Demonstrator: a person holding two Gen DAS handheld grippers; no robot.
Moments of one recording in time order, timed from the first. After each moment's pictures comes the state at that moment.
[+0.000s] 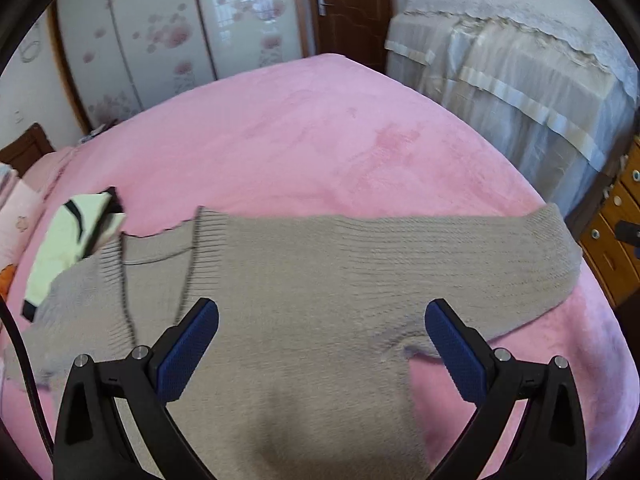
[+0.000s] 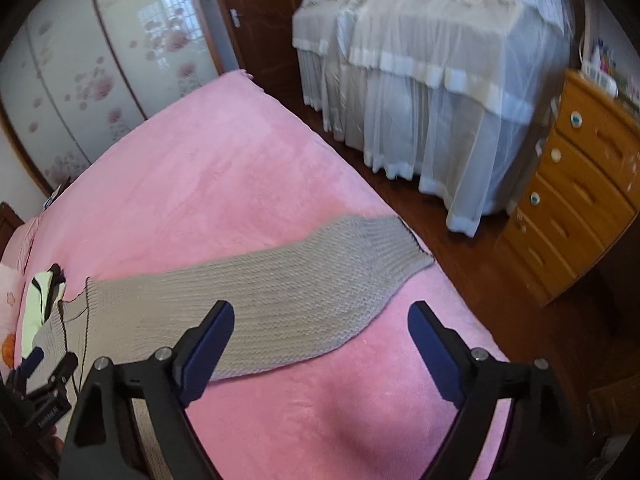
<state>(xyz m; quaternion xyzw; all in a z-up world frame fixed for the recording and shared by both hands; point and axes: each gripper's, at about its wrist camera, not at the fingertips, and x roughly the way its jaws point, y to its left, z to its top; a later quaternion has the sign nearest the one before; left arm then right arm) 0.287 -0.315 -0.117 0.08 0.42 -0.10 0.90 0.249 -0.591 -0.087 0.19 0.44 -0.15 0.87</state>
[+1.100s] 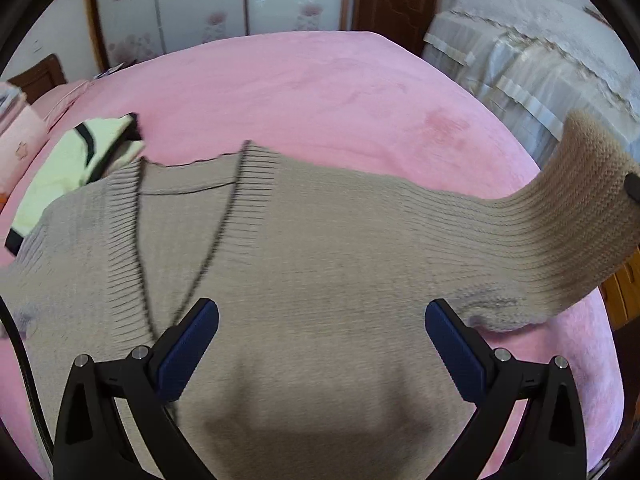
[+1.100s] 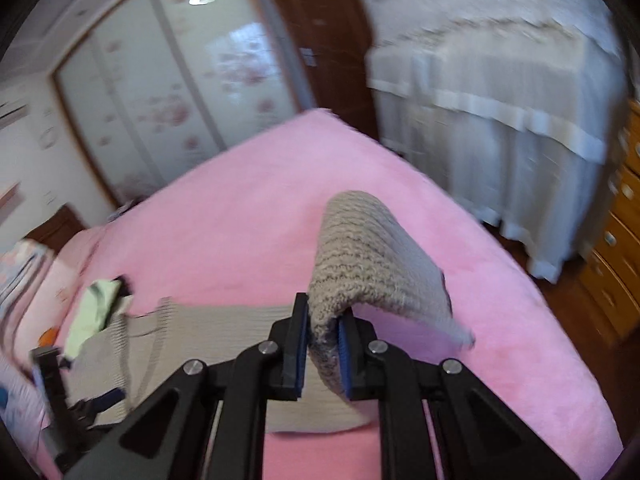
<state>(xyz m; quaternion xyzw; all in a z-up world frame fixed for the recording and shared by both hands) 0.291 -0.218 -0.149 -0.01 0.47 -0.06 0.88 0.273 -0.449 -0.051 0.17 0.32 0.02 0.93</state>
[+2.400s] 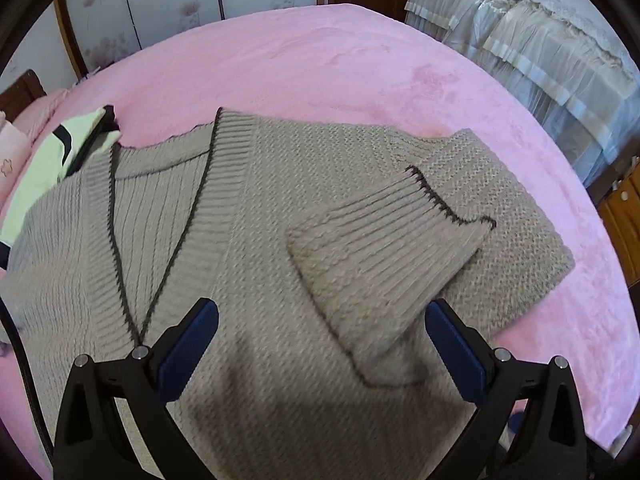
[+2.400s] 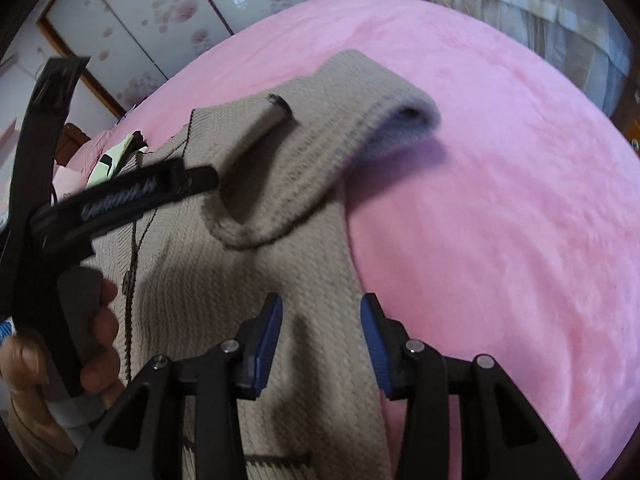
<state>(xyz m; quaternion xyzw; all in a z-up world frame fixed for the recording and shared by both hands) 0.298 -0.248 -0.185 0.05 0.50 -0.09 0.86 0.192 -0.341 -0.200 0.20 0.50 0.01 0.84</state>
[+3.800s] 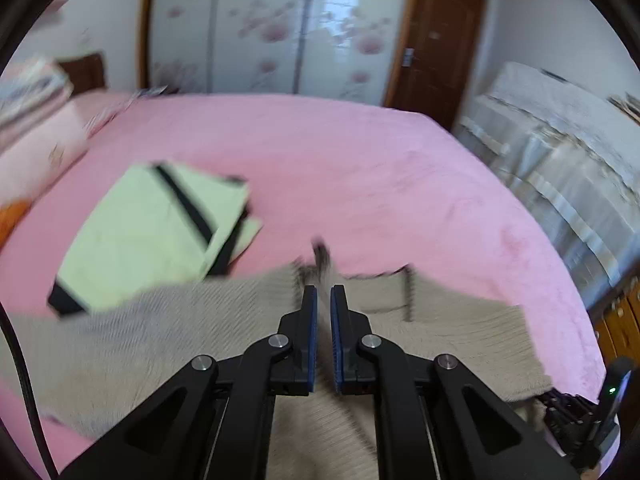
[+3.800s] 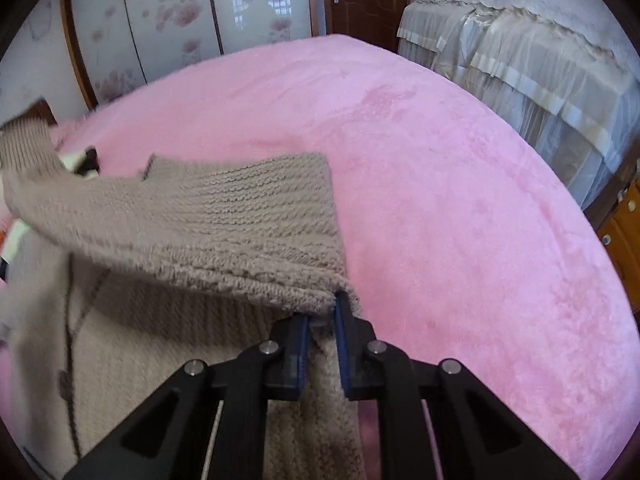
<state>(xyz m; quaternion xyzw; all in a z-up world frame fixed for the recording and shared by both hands) 0.356 0.018 -0.098 -0.08 0.38 -0.03 0.92 0.299 -0.305 -0.190 0.04 0.46 -0.07 0.88</state>
